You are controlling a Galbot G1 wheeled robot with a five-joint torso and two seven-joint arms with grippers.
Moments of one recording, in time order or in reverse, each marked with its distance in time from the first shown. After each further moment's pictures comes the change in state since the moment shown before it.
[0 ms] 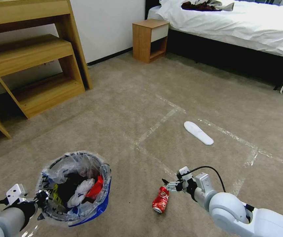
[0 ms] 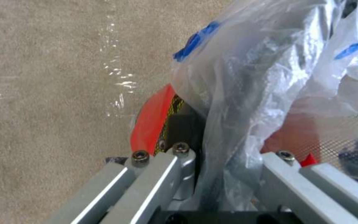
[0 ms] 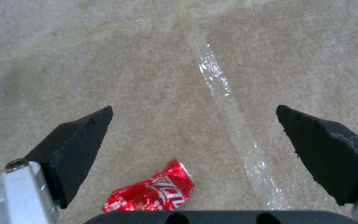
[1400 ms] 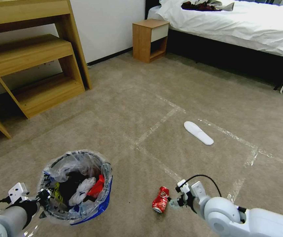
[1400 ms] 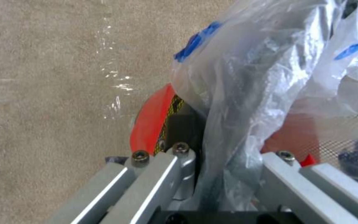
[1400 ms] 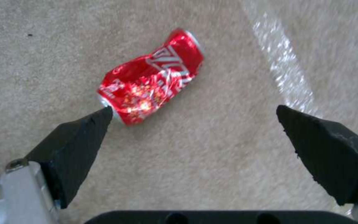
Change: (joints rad) left arm -0.014 -0.010 0.018 0.000 0.024 0.000 0.006; right arm 0.207 0.014 -0.336 0.026 0.345 -0.203 0.385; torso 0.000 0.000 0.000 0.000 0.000
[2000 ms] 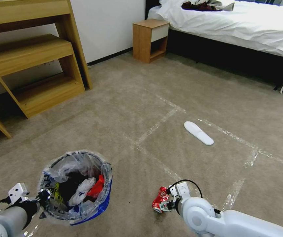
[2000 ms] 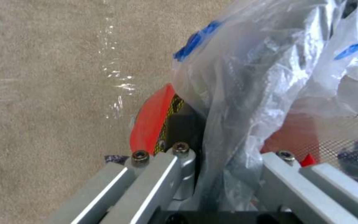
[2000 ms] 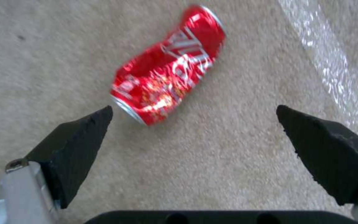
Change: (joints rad) left arm 0.005 0.001 0.000 0.000 0.005 0.000 0.001; right arm -0.003 0.173 -0.002 -0.089 0.154 -0.004 0.216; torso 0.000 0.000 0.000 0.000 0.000
